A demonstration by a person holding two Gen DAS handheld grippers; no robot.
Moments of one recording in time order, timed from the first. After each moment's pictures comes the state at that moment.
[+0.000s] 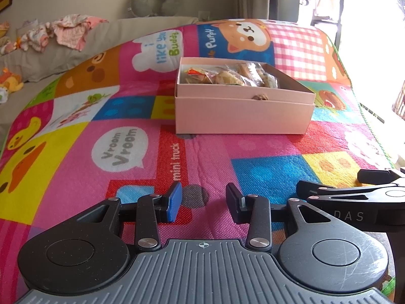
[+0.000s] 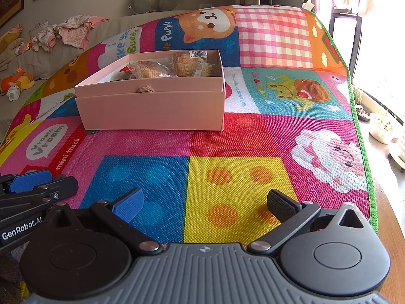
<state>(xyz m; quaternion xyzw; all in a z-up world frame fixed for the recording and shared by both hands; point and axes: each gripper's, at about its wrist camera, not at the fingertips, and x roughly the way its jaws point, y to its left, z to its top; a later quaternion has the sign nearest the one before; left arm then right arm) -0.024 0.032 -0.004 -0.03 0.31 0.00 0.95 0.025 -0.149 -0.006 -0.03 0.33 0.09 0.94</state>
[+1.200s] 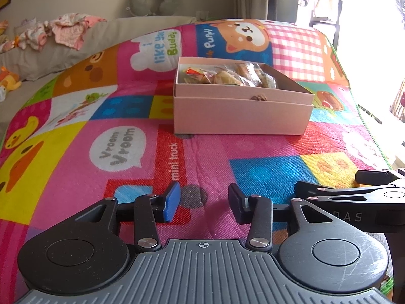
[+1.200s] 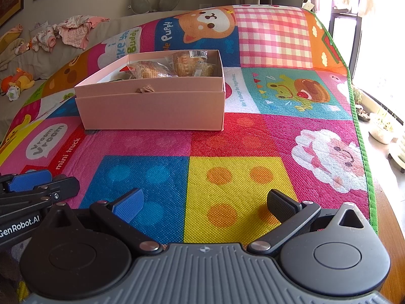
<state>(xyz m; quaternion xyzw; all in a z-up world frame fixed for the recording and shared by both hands) -0.023 0.029 -0.005 -0.03 0.31 0.00 0.95 0.025 -0.149 -0.007 -0.03 0.33 0.09 0.94</state>
